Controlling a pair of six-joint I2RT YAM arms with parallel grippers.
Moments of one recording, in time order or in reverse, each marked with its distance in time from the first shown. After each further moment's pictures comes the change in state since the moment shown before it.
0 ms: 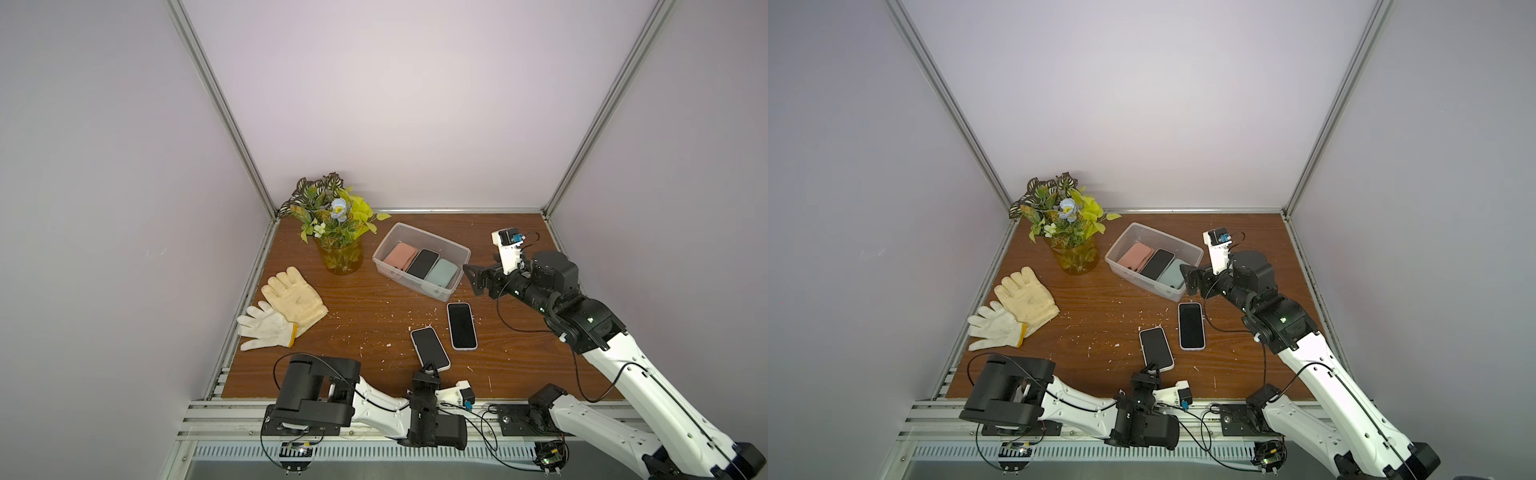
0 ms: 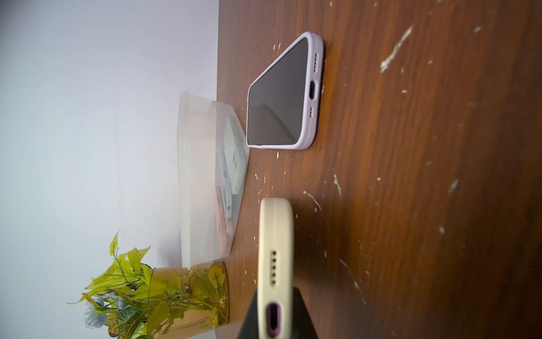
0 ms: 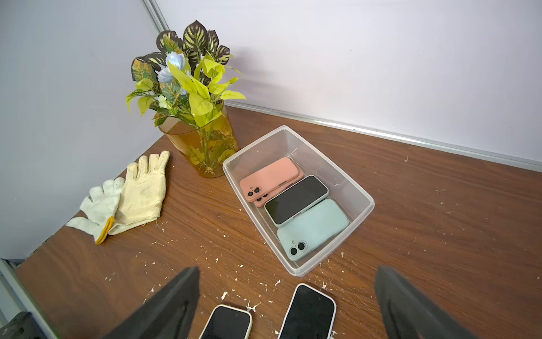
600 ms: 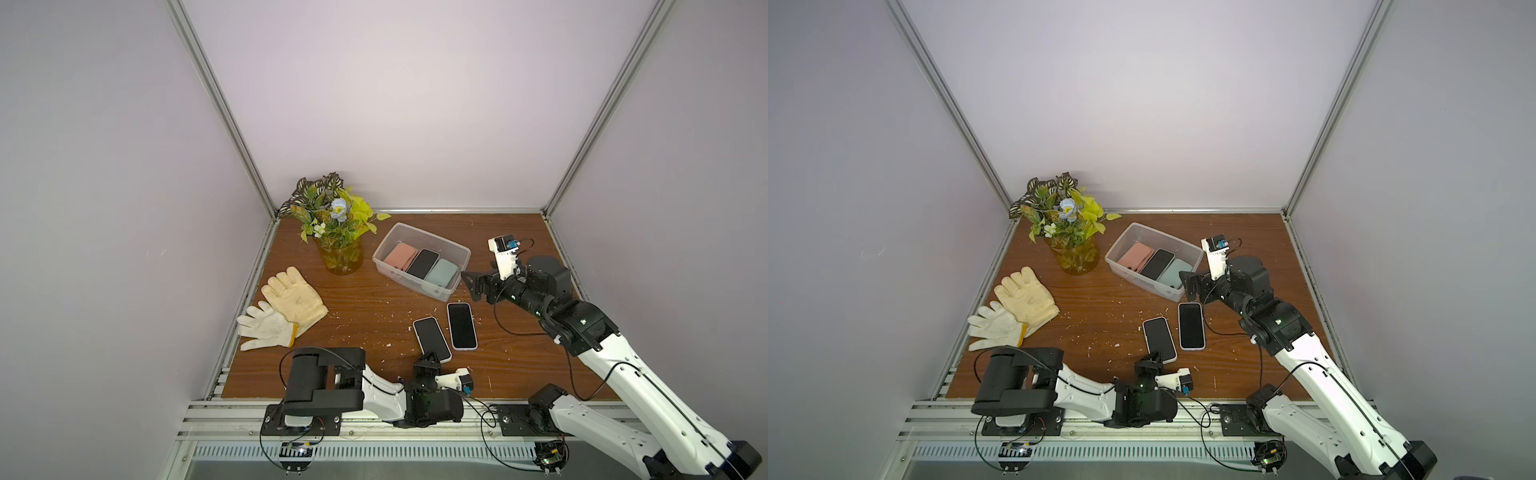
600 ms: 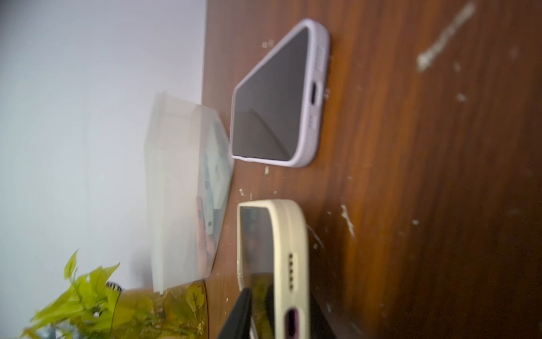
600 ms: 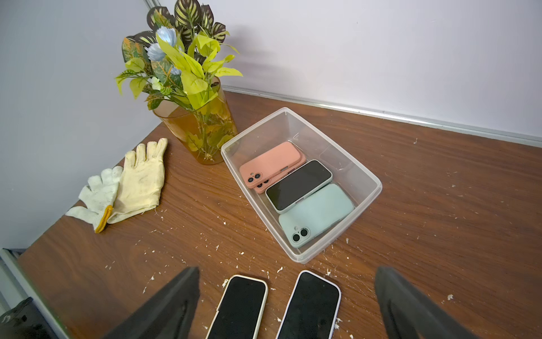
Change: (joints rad) left arm 0.152 0.029 -0.089 0.308 0.141 0.202; right arm 0.000 -0.007 -0.071 0.022 -0.022 0.019
